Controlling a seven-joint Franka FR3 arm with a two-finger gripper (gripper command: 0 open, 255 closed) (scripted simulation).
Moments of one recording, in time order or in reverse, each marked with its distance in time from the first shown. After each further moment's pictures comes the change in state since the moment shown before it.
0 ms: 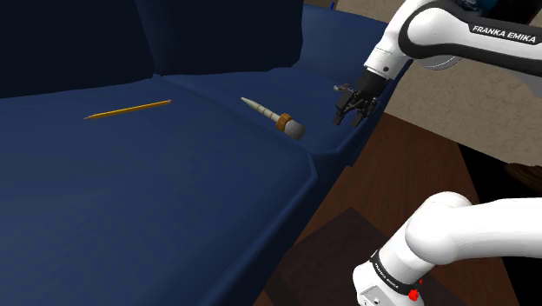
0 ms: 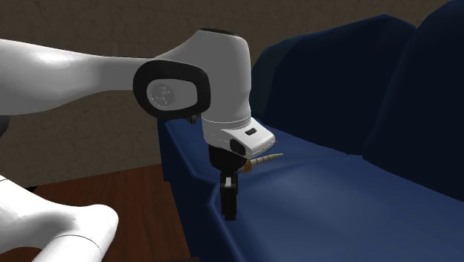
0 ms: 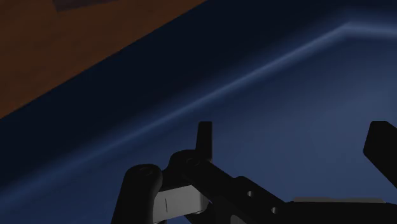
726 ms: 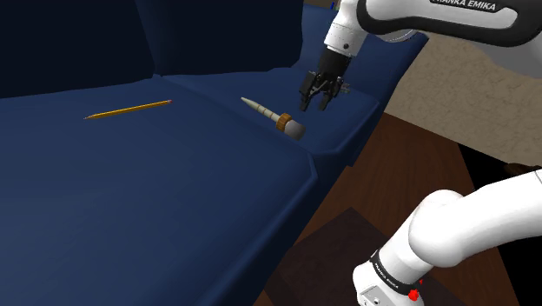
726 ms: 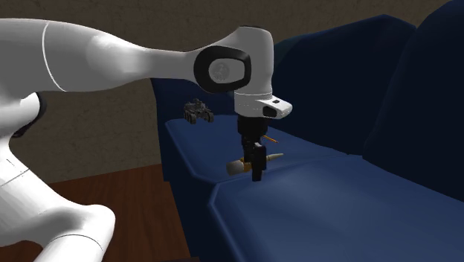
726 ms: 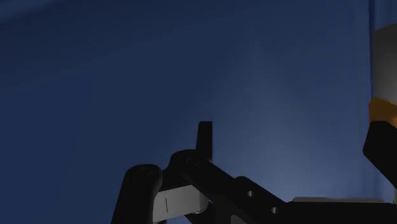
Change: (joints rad) arm 0.089 0.274 0.152 0.268 -0.011 0.004 0.045
